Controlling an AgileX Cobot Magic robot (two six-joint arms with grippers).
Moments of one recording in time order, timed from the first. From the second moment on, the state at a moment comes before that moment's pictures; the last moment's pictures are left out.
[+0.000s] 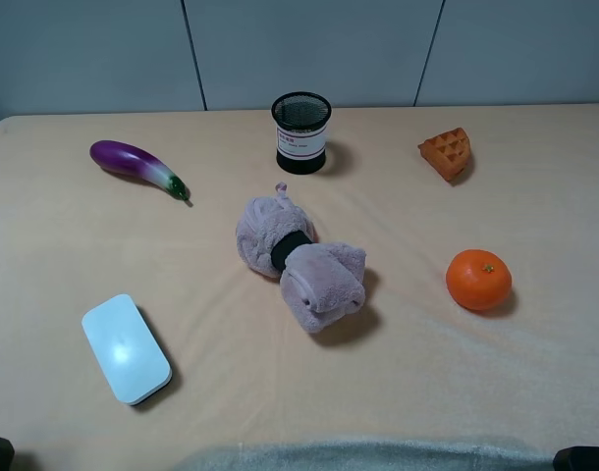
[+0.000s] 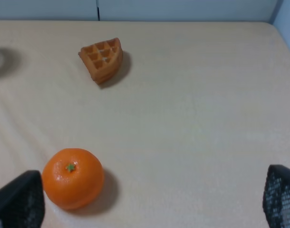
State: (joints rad) left arm -0.05 0.00 -0.49 -0.05 1.06 0.16; right arm 0.02 -0.01 -0.49 -0.05 1.03 -0.01
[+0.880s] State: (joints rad) left arm -0.05 0.00 -0.49 -0.05 1.06 0.16; right arm 0.02 -0.01 -0.49 -0.05 1.03 -0.01
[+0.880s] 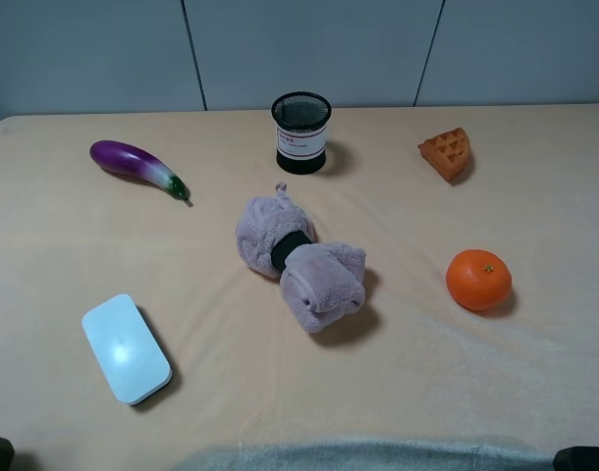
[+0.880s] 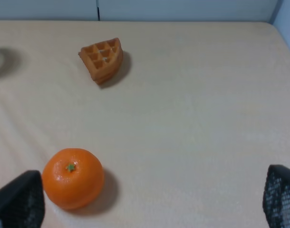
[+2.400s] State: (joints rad) left arm -0.05 0.00 -0.49 -0.05 1.06 0.16; right arm 0.02 0.45 -0.74 0.22 1.03 -0.22
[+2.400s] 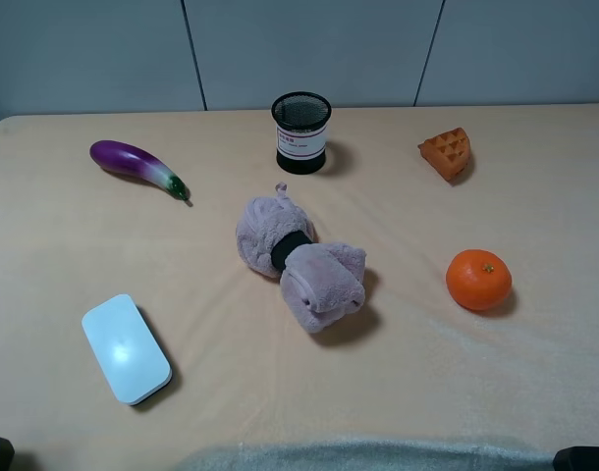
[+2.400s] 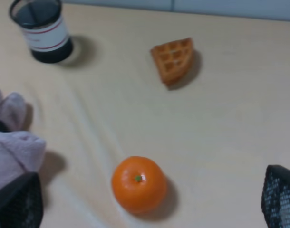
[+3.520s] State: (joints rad) left arm -0.05 0.00 -0.49 -0.05 1.06 0.16; right arm 0.07 0.71 -0.79 0.41 1.01 -0.39
